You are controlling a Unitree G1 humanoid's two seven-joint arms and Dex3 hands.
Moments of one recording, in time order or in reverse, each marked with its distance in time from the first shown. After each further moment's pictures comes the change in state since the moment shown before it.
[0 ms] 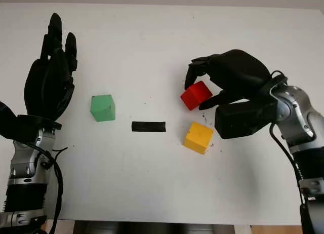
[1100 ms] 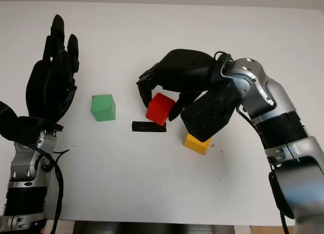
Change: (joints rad) left arm 0.028 -0.015 -0.020 -0.058 0.019 0.036 0.044; right arm -0.253 0.133 0.213 0.156 -0.019 -0.259 0.243
